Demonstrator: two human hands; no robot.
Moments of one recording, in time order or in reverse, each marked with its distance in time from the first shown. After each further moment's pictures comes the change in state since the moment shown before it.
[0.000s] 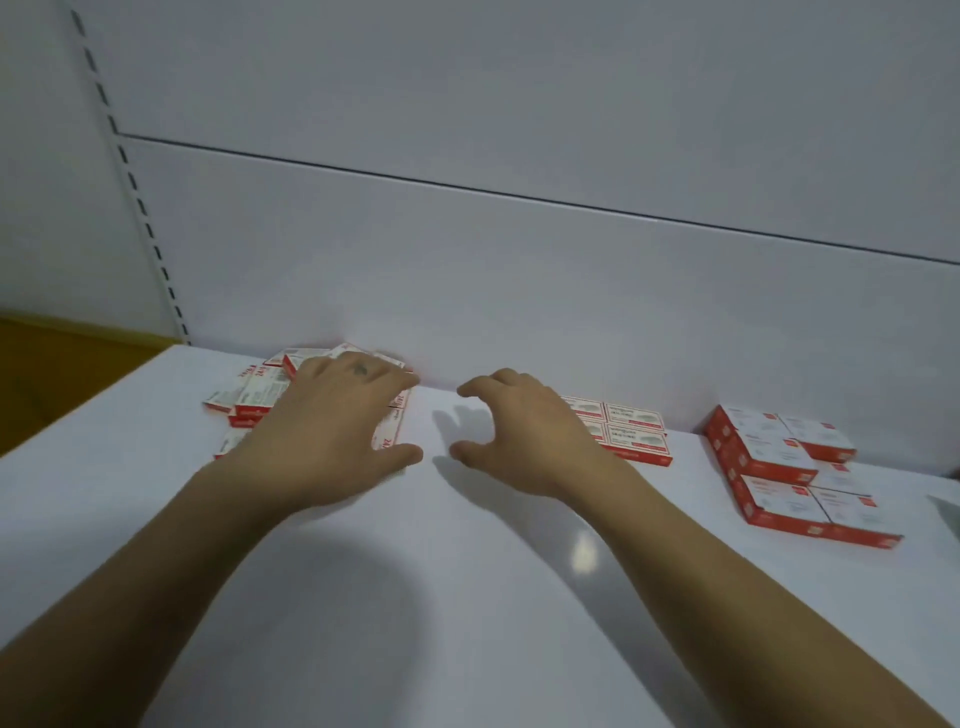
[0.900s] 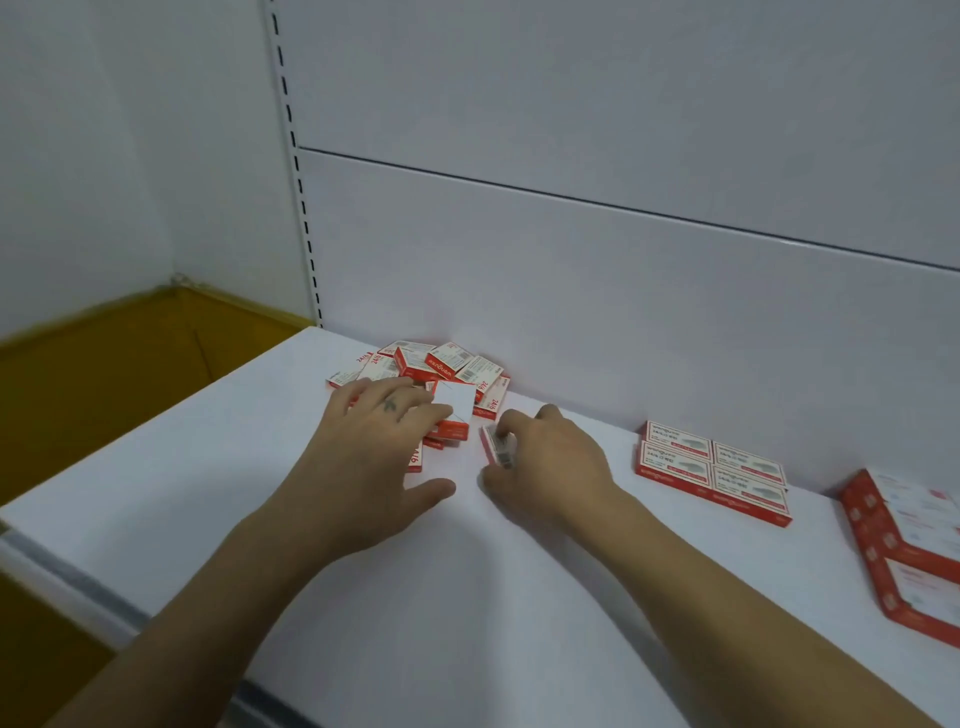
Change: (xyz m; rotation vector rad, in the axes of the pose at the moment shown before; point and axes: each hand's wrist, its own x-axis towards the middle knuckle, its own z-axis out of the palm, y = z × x) left_hand -0.056 -0.006 0.002 0.098 0.037 -0.223; right_hand 0.028 -0.035 0.046 0.022 -0.068 0.001
